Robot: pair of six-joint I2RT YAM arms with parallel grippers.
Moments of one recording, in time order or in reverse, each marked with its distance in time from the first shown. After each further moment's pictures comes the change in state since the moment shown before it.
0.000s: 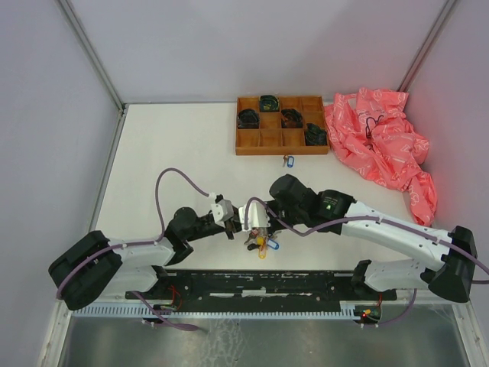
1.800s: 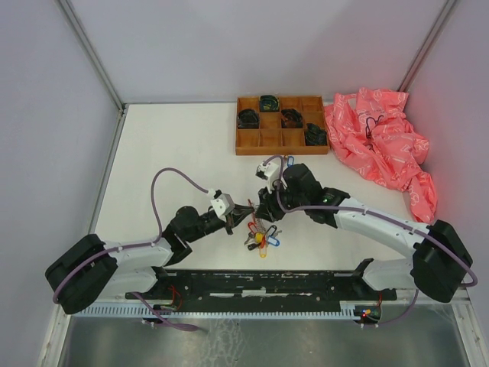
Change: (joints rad) left arm 0.000 -0.039 0.000 -0.125 -0.203 0.020; right arm -0.245 0.058 -0.233 0.507 -0.243 0.883
